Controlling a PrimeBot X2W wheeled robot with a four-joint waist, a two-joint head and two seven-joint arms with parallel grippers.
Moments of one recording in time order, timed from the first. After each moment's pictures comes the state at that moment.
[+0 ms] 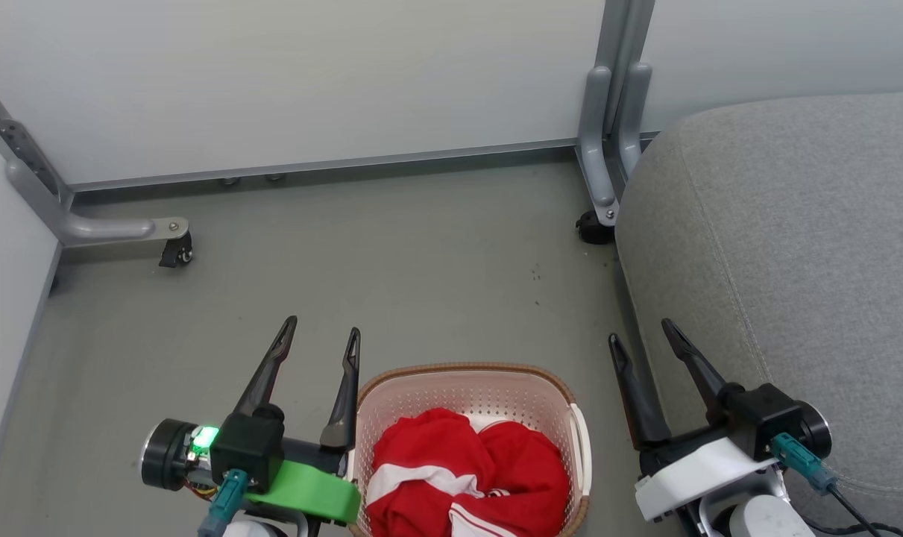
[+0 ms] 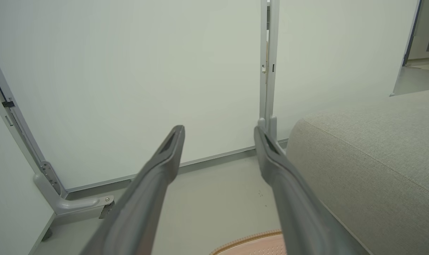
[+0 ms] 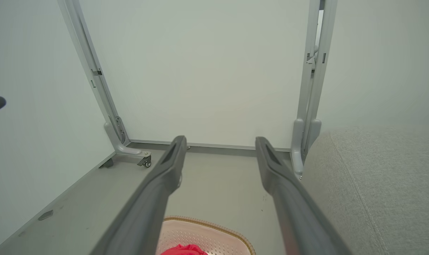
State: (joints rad) left arm -0.05 0.06 -0.24 0.09 -0.07 -0.07 -0.25; right arm -0.04 -0.08 0.20 0.13 0.16 0.13 -0.25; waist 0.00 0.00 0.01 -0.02
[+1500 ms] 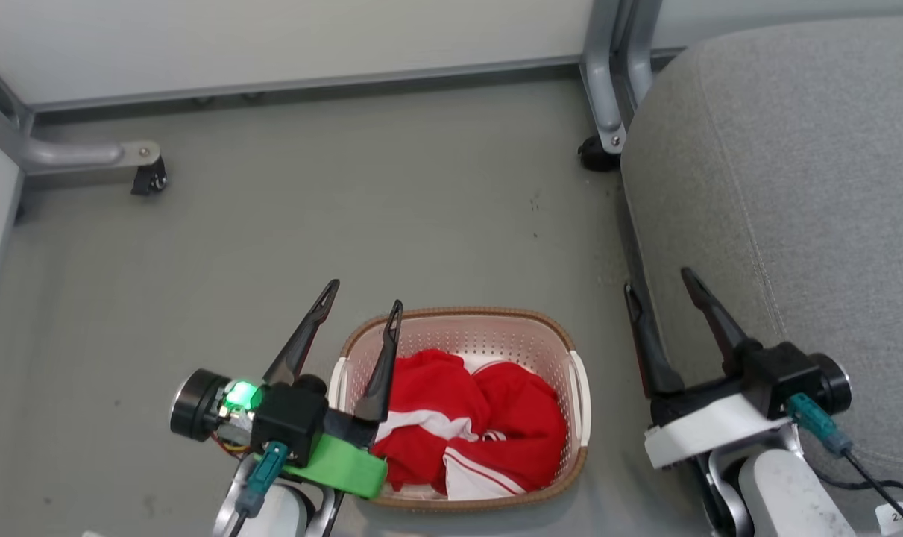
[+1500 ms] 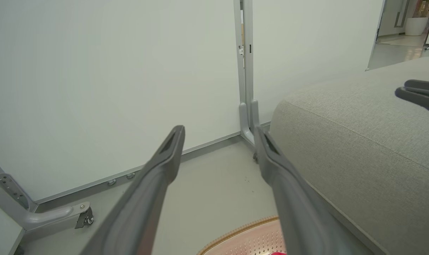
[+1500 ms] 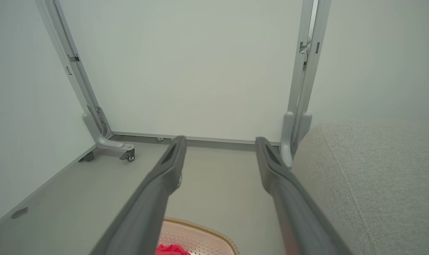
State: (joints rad) left arm -0.13 0.06 -0.30 0.10 0.00 -0.10 -0.26; right arm -0.11 -0.07 0.16 0.12 0.10 0.13 -0.26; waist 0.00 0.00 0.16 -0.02
